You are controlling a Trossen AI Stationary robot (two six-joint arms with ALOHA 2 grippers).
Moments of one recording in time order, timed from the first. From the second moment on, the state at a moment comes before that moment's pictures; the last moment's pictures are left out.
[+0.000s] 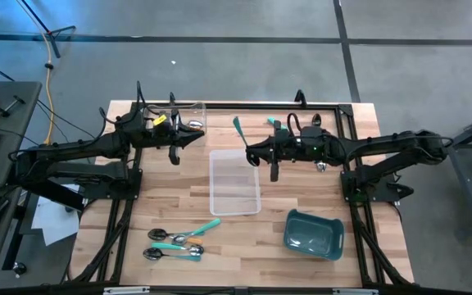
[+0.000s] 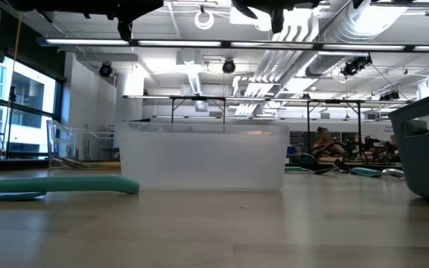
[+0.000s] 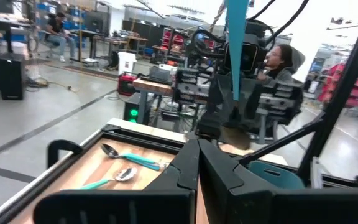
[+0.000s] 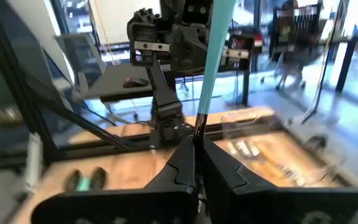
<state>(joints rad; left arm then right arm) 0.30 0.84 0.60 0.29 0.17 -0.19 -0.02 1.27 0.89 0.32 0.05 0.11</state>
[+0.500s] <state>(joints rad) 0.30 0.84 0.60 0.30 -0.09 -0.14 0.02 1.53 1.29 -0.47 0.05 0.53</state>
